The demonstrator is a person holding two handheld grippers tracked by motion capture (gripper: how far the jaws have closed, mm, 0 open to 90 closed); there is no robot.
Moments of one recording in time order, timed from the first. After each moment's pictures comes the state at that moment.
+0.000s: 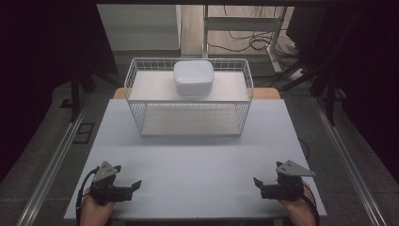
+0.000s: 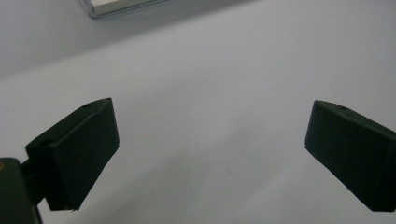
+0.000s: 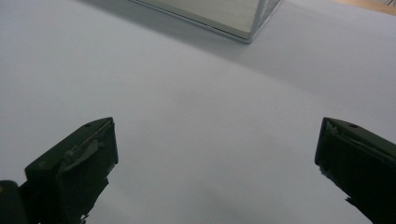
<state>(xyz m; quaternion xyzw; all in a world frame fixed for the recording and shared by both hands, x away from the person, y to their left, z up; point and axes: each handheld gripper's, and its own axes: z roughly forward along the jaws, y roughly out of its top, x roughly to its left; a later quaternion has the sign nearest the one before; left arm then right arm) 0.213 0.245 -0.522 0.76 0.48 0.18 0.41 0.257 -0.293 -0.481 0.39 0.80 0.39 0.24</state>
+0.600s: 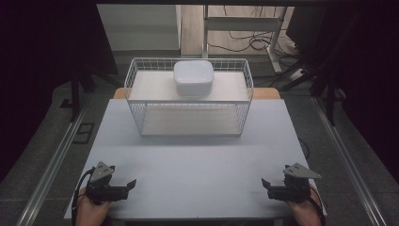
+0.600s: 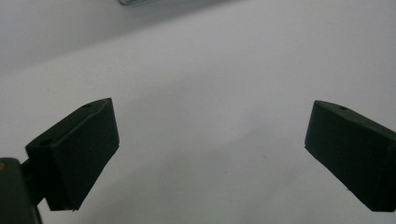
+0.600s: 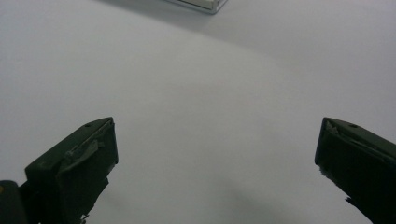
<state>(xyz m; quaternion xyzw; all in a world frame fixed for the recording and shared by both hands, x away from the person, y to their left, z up) 0.215 0.256 -0.529 0.76 0.49 0.19 0.38 0.259 -0.317 -0.498 0.43 0.79 0.36 0.25</state>
